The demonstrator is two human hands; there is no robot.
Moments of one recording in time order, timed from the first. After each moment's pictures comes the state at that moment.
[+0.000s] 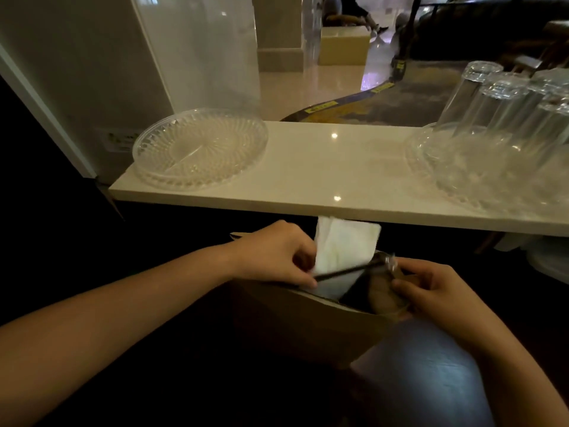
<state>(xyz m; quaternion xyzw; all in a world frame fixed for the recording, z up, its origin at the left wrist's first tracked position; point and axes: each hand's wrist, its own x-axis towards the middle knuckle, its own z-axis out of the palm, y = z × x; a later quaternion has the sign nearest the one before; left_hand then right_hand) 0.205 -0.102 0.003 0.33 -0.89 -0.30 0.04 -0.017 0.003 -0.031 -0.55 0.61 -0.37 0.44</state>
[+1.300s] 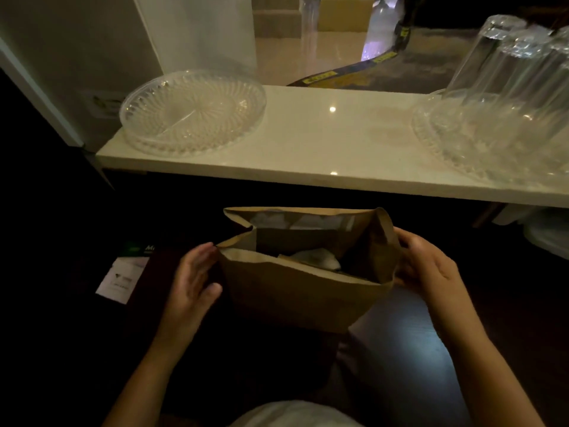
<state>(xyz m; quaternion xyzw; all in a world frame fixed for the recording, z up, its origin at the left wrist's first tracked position) 0.308 -0.033 -0.116 0.49 -0.59 -0.48 0.43 -0.005 0.010 -0.066 -0.45 0.57 -0.54 0.43</state>
